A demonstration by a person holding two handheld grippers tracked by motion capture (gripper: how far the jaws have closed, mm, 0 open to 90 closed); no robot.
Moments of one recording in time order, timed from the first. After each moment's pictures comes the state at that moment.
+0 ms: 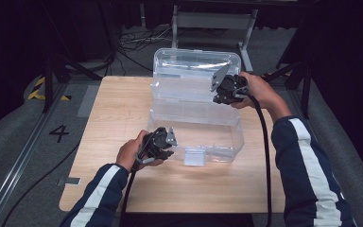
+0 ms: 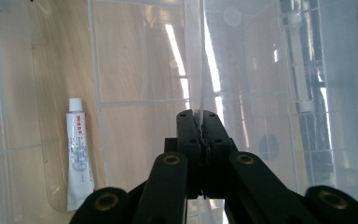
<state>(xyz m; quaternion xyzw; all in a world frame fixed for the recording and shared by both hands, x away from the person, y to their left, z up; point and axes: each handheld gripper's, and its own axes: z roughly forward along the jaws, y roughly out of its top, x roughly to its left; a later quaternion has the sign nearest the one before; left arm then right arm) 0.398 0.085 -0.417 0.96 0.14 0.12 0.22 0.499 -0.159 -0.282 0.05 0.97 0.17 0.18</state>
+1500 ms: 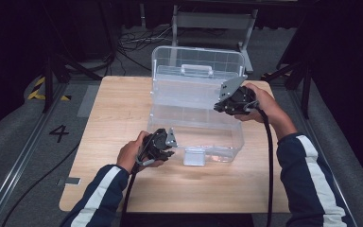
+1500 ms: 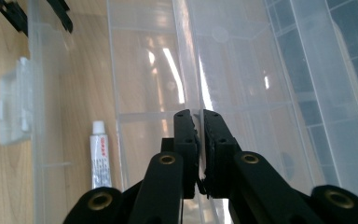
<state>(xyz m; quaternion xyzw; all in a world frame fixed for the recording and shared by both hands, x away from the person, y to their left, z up) 0.394 0.085 -0.420 0.95 0.15 0.14 0.23 0.468 -0.180 -0.296 0.06 0.94 0.26 0.19</state>
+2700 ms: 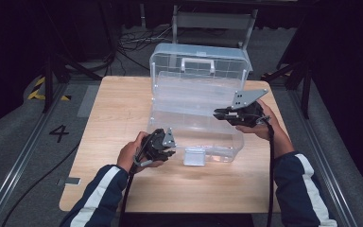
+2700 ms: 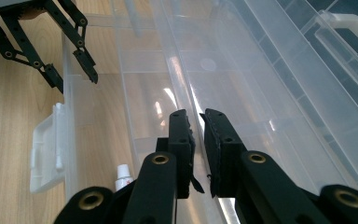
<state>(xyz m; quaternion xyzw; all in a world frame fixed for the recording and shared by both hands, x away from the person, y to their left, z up) 0.393 0.090 -0.421 0.94 0.14 0.14 0.27 0.446 -0.206 -0.326 0.10 0.89 0.40 0.19</state>
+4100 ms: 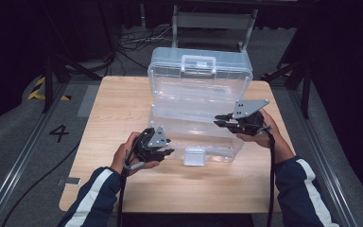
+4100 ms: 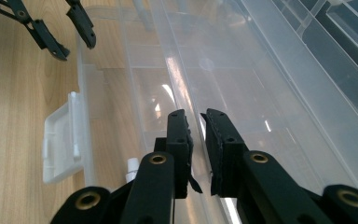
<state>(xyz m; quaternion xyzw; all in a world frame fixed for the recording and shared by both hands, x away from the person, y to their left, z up) 0.375 0.114 -0.398 0.91 0.14 0.15 0.35 0.427 -0.208 -0.338 0.09 0.89 0.40 0.20</state>
